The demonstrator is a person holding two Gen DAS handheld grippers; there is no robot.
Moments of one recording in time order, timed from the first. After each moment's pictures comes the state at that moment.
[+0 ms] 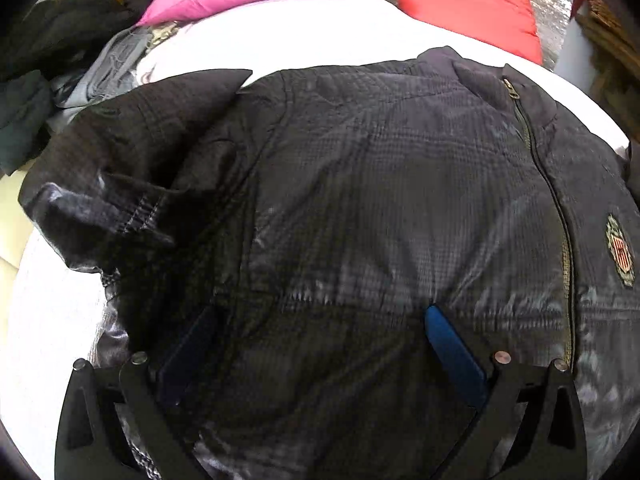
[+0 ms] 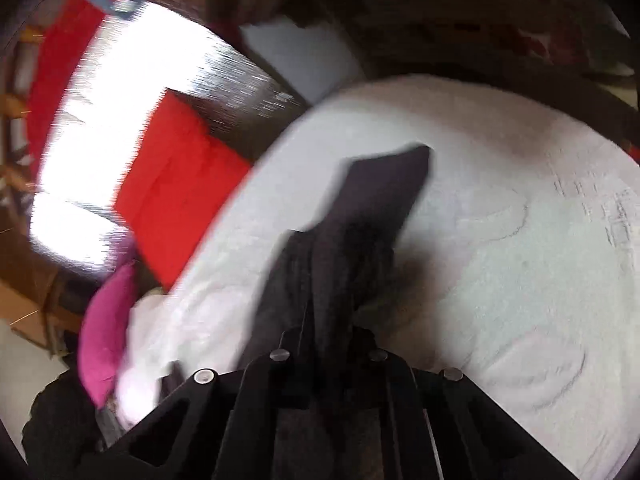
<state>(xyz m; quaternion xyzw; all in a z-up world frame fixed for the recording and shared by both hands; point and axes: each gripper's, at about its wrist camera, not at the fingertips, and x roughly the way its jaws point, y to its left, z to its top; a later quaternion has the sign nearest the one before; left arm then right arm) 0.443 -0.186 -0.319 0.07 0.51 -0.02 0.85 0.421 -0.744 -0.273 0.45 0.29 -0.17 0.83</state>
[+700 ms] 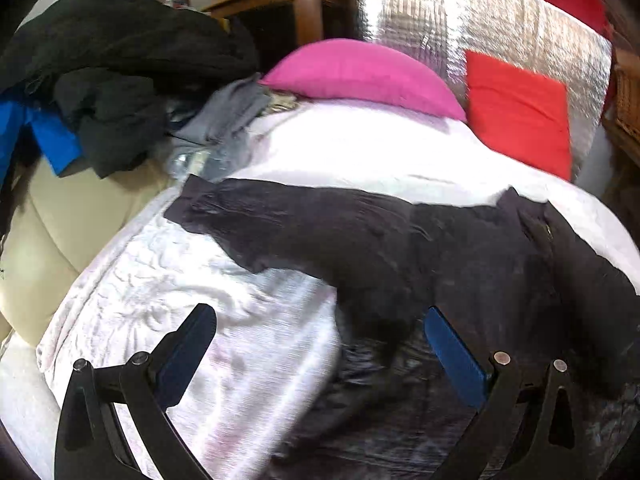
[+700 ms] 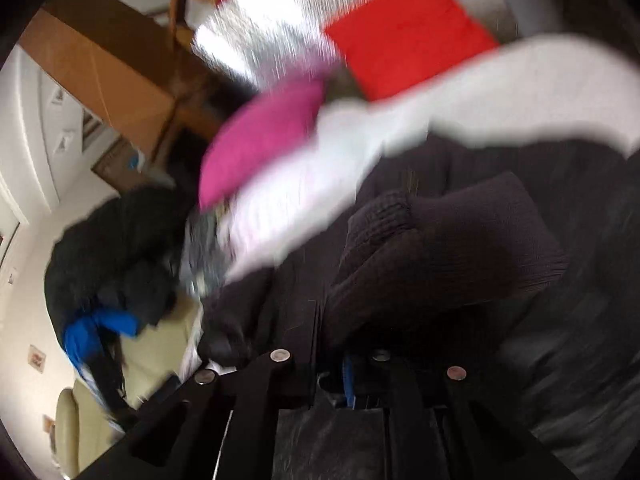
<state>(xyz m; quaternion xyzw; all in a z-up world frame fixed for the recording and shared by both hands) 0.426 -0.042 -0.214 0.00 0.38 0.04 0.92 0.446 -0.375 -0.270 0.36 0.41 0.09 0.83</state>
